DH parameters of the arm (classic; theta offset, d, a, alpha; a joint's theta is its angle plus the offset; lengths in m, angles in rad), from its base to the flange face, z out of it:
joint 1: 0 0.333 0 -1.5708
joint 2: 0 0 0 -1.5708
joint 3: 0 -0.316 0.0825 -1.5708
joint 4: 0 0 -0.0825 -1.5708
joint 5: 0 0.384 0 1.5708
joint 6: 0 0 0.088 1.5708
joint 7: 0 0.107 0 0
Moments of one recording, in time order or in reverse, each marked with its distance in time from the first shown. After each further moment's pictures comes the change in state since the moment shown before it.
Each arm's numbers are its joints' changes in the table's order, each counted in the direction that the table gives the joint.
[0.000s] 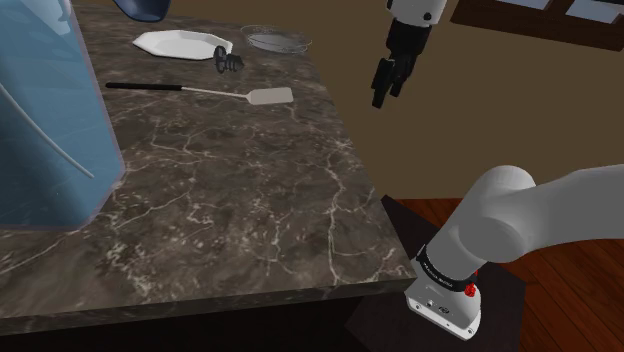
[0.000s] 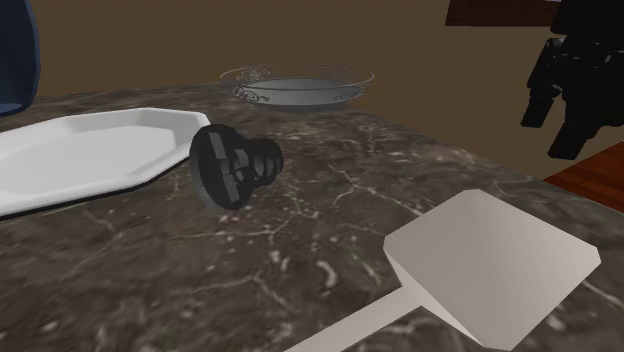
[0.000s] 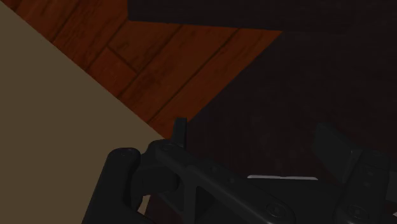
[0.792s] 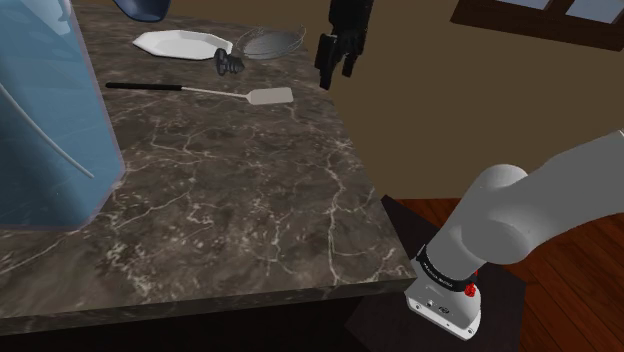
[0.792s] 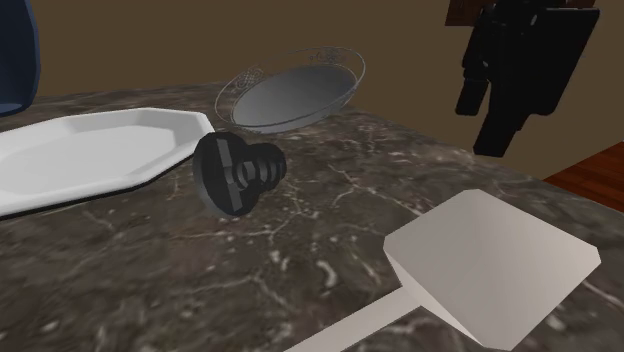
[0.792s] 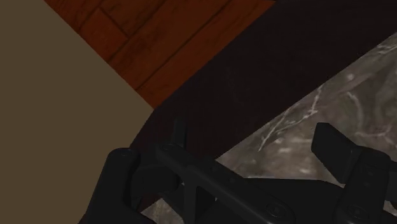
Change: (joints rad) arm 0.062 0.286 -0.141 0.267 0.035 0.044 0.112
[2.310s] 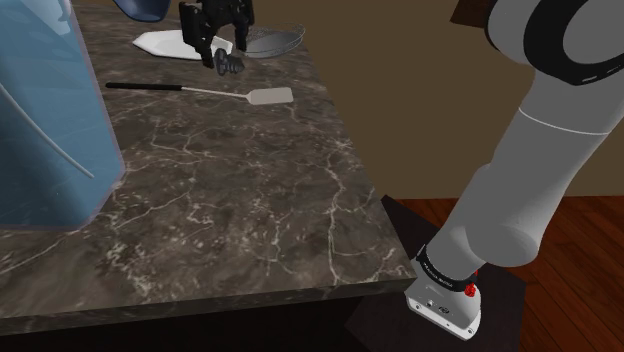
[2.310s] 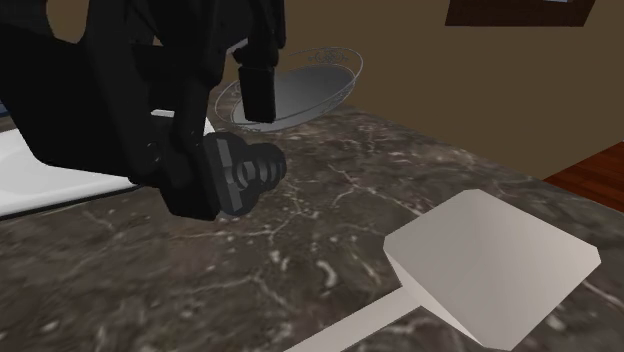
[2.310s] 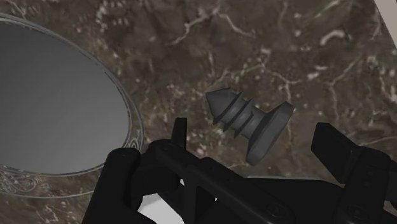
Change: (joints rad) arm 0.122 0.621 -0.210 0.705 -0.169 -0.083 0.210
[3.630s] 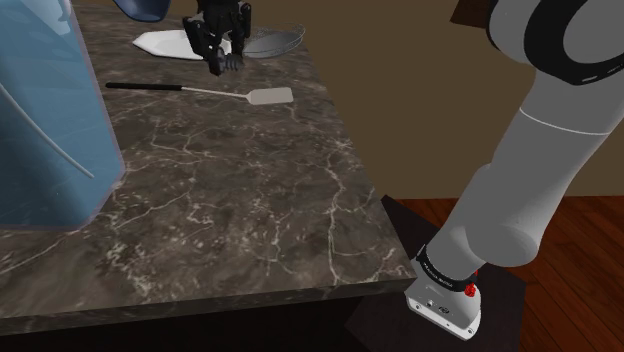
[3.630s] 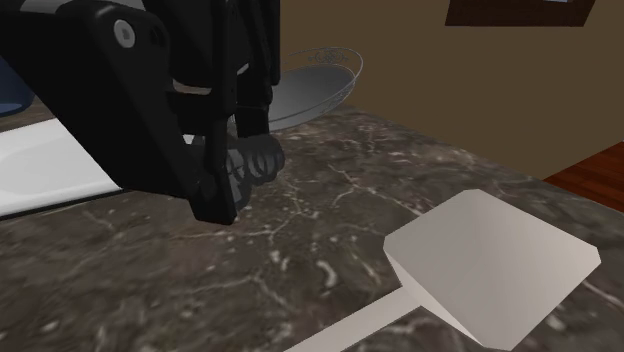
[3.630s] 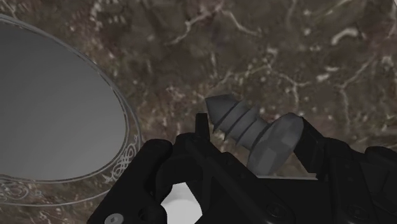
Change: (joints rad) arm -0.005 -0.004 0.003 -0.035 0.002 0.032 -0.002
